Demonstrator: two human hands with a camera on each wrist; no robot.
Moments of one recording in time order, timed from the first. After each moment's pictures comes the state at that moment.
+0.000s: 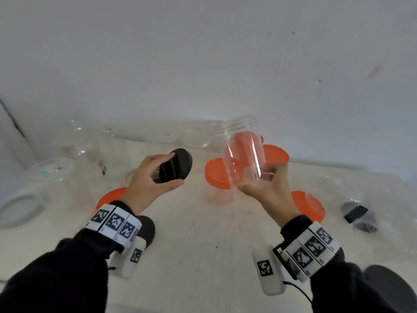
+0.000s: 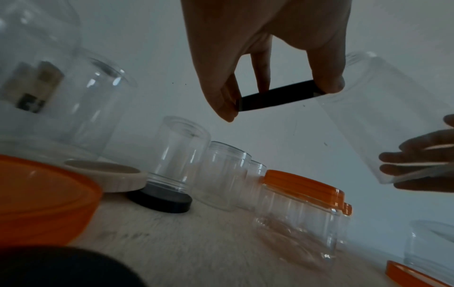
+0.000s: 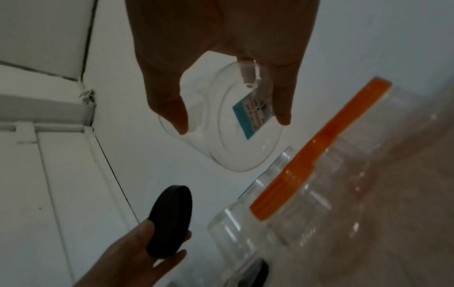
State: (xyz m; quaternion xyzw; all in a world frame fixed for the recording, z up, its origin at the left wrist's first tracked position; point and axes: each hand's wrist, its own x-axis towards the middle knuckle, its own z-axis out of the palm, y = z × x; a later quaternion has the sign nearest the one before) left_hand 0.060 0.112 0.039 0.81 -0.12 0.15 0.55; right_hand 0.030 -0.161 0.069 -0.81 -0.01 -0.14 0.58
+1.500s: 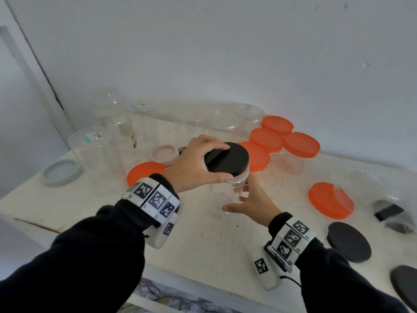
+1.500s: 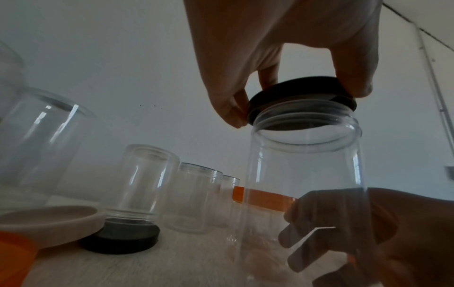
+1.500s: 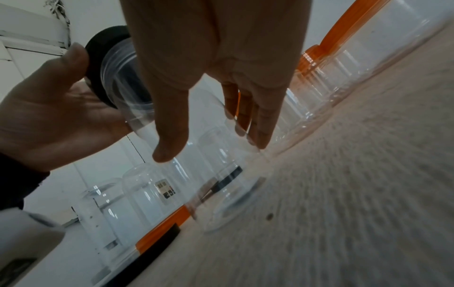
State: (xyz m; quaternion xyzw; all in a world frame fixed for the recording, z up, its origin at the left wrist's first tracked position) left_hand 0.028 0.086 0.065 0.87 -0.21 0.09 0.44; right_hand 0.033 -0.111 -0.002 -0.85 -0.12 0.10 0.50
